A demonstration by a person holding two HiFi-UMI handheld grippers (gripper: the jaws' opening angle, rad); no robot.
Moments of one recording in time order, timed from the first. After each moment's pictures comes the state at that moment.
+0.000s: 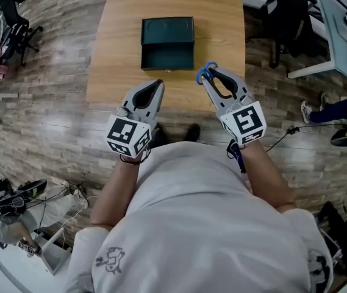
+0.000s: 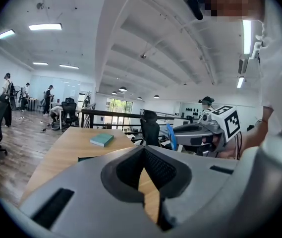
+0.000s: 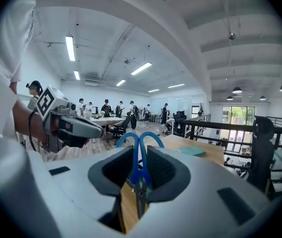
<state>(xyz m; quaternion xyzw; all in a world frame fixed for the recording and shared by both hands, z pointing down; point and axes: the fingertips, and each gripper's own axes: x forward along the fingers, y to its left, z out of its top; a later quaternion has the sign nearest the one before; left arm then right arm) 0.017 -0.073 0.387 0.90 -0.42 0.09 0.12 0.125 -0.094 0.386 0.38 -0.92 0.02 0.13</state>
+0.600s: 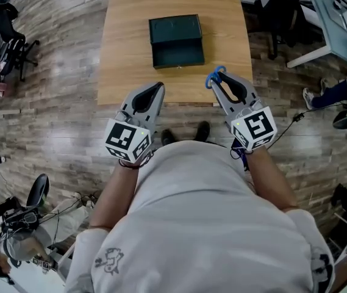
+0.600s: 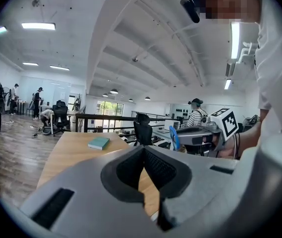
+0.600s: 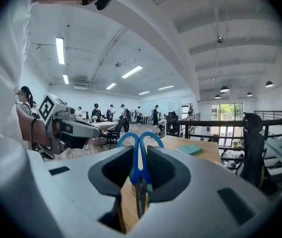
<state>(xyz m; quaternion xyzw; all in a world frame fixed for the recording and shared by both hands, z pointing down) -0.039 -0.039 0.363 0.92 -0.37 0.08 0.10 0.091 -0.046 0.368 0.43 -0.89 0.04 0.10</state>
